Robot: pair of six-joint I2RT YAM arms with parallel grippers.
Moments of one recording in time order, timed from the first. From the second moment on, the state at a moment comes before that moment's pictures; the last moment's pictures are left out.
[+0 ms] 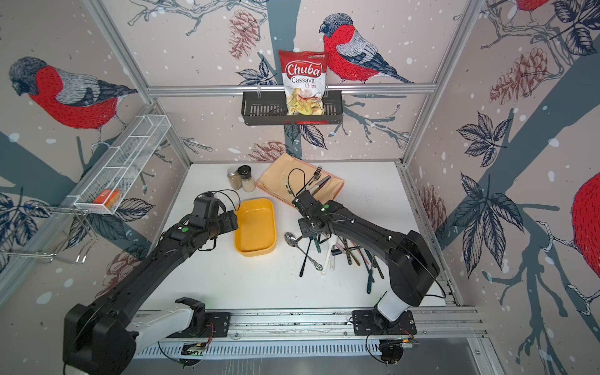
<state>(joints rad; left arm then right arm) -0.29 1.10 0.81 -0.56 -0.16 -0.52 0.84 1.64 1.30 -0.80 0.19 0.37</state>
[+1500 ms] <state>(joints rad) -0.10 1.08 0.66 -0.46 0.10 -0.59 0.92 2.36 2.11 -0.95 -0.12 0.40</state>
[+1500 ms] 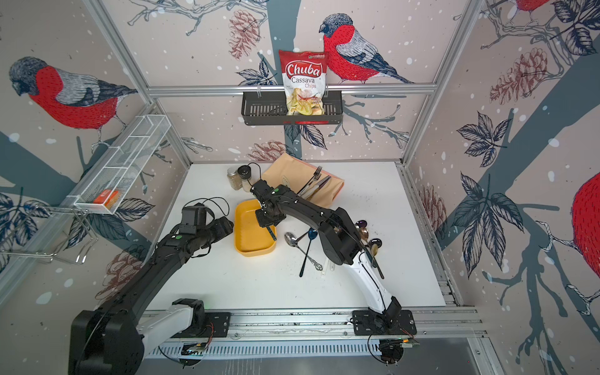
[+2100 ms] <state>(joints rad) -0.10 1.14 0.76 -0.52 0.11 -0.53 0.92 2.38 2.20 -1.02 -0.08 0.38</state>
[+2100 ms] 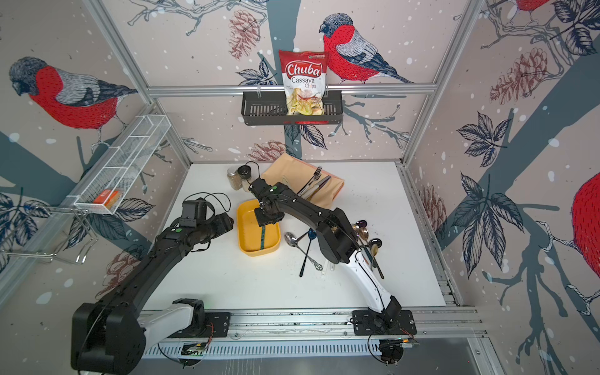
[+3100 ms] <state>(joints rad) -0.21 1.23 0.90 -0.57 0.02 -0.39 0.75 1.80 1.30 -0.87 0.00 0.58</state>
